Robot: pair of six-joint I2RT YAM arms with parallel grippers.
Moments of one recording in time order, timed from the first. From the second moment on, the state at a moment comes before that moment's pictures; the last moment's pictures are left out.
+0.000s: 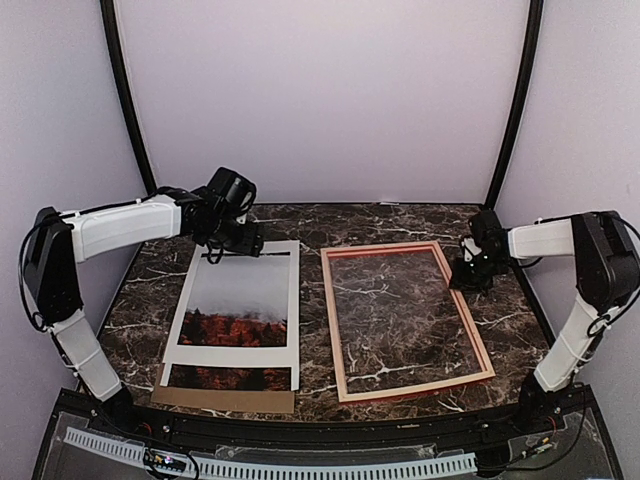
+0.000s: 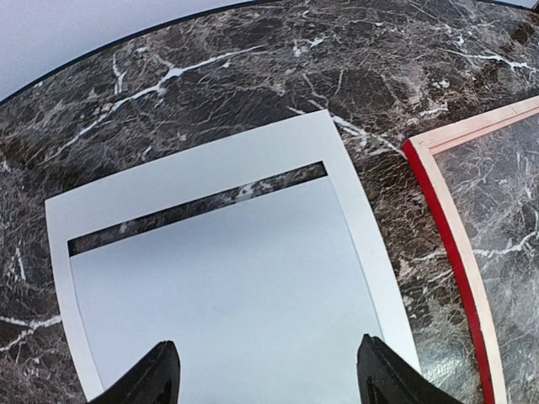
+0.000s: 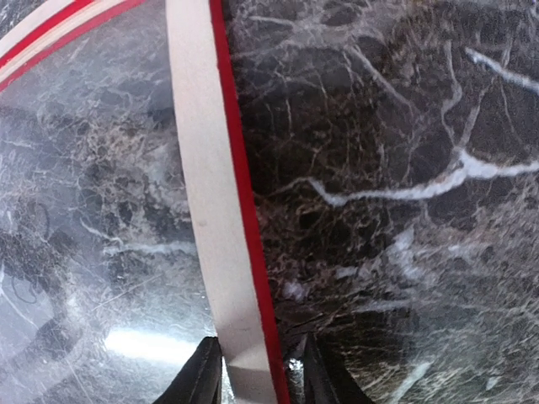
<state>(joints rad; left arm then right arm) -0.59 1.74 1.39 -0.57 -0.24 -0.28 0.15 1.70 0.94 -0.39 -0.08 0.26</state>
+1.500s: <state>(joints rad) 0.11 1.67 1.02 -0.58 0.31 -0.25 0.92 2.22 1.62 -0.31 -0.18 0.60</state>
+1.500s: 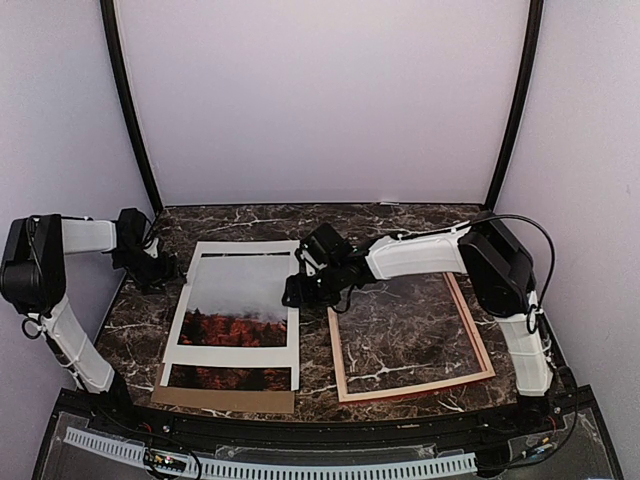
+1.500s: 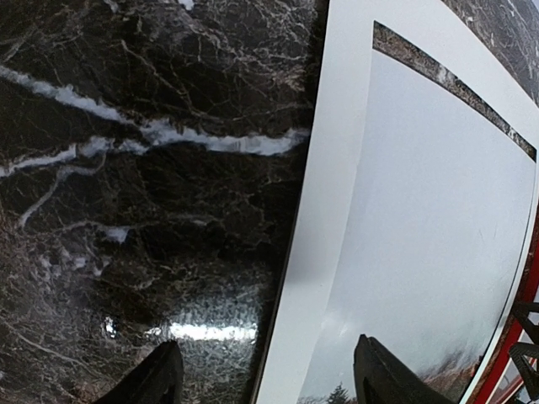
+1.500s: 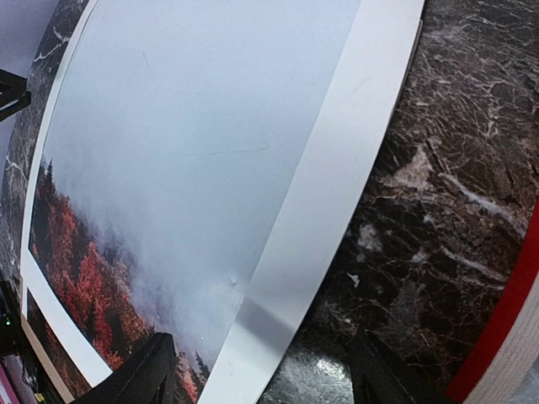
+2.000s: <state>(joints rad) 0.11 1.74 1.02 -0.59 0.39 -0.24 0.93 2.27 1.67 -0.30 -0.19 0.60</state>
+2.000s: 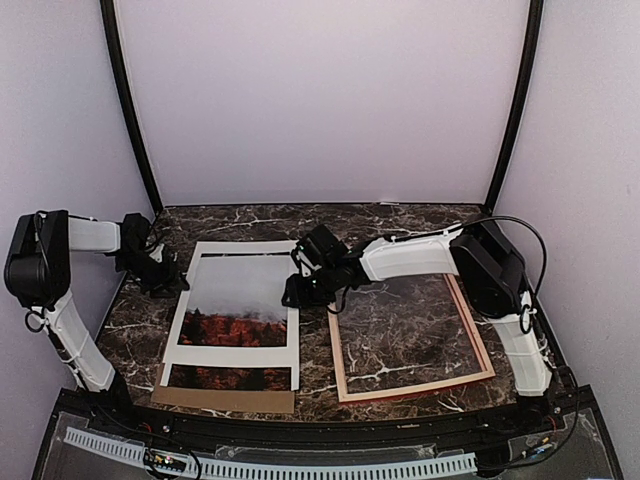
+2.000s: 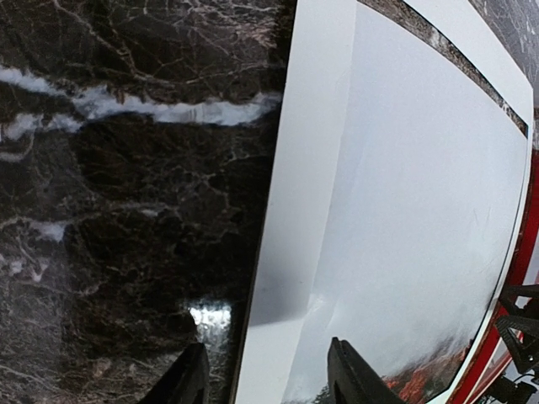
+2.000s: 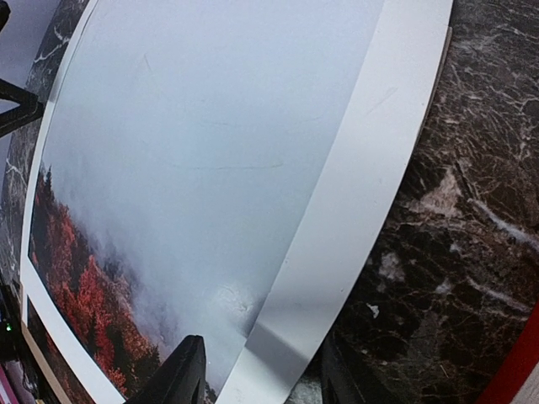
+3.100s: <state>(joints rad) 0.11 1.72 1.02 -0.57 0.35 -0.24 0.93 2.29 1.68 -0.29 -0.22 0.61</state>
